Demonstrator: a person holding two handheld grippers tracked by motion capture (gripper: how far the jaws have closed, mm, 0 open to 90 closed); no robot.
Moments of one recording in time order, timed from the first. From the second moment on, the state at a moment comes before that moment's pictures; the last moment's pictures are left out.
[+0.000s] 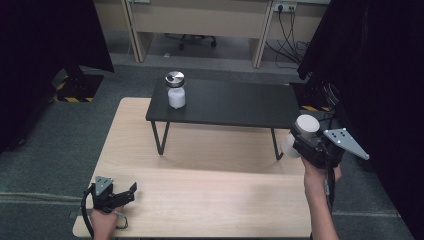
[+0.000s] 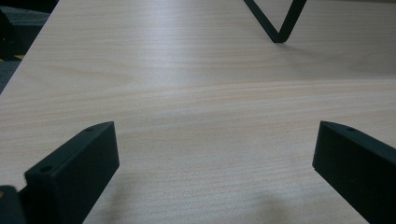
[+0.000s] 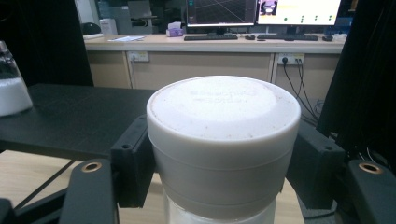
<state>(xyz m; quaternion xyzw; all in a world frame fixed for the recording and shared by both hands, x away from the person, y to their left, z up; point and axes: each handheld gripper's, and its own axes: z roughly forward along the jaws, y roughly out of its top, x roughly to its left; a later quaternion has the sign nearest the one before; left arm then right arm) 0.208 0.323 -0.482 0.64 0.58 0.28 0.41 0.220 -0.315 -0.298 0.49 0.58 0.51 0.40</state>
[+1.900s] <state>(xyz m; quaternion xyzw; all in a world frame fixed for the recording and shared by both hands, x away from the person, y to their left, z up) 0.207 0.328 -0.483 0.63 0.59 0.28 0.42 0.304 -0.280 -0.267 0.48 0.58 0.51 0.42</state>
